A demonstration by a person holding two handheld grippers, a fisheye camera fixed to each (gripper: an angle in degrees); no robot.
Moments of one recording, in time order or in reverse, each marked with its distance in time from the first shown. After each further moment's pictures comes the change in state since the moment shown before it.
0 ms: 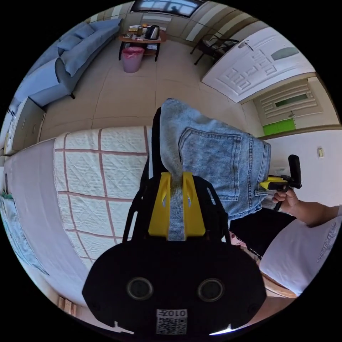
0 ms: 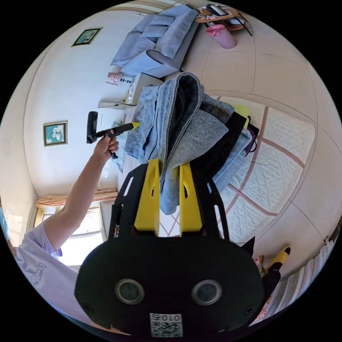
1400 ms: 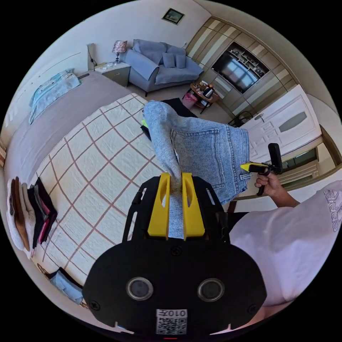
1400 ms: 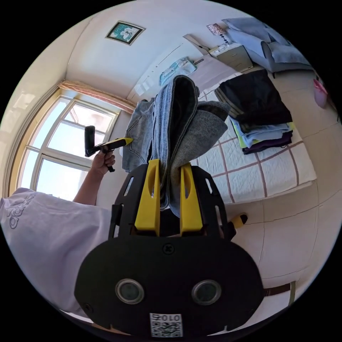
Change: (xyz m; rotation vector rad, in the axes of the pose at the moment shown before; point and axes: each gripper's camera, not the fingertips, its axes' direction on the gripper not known) left arm 0.355 0.576 0.252 0.495 -0.050 -0.611; right arm -0.386 0.184 -0.152 -0.391 -0.016 -0.665
